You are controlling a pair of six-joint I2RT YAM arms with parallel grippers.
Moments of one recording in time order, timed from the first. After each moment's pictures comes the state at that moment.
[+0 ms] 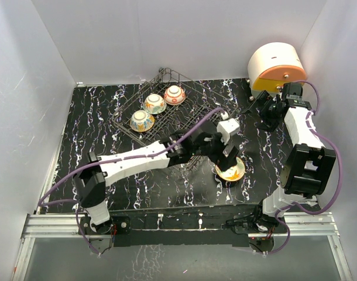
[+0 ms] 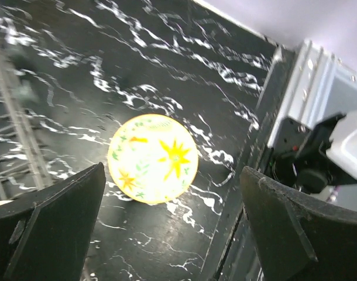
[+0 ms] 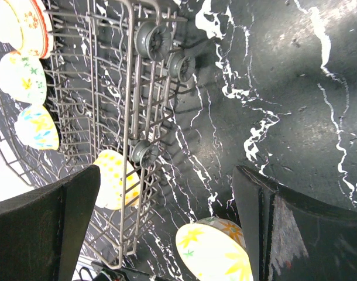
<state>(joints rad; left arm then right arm) -1.10 1.71 1.47 -0.21 0.11 -0.17 -0.23 1.63 1.35 -0.68 -0.44 0.50</state>
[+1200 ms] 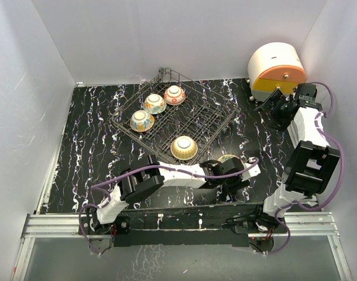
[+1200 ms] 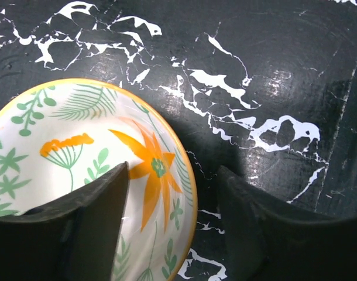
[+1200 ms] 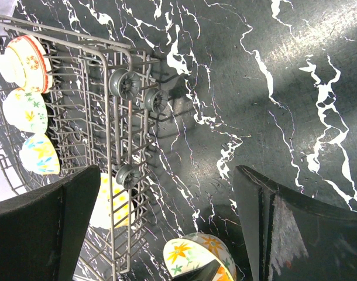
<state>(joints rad) -1.28 2.18 1.52 -0.06 -0.08 0.12 -0.36 1.65 1.38 -0.65 -0.45 0.47</state>
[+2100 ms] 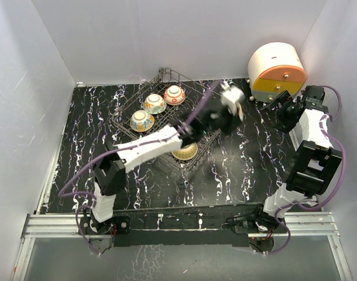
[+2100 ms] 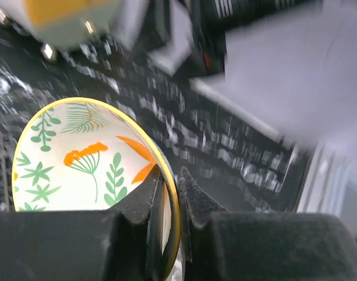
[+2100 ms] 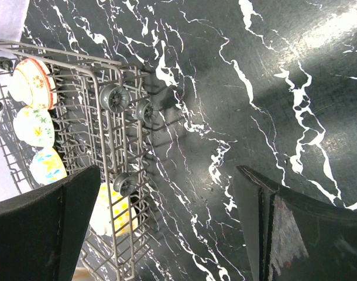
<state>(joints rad) -1.07 1.97 1.72 -0.09 0.02 -0.16 -0.42 1.66 1.36 -0.63 -0.47 0.49</state>
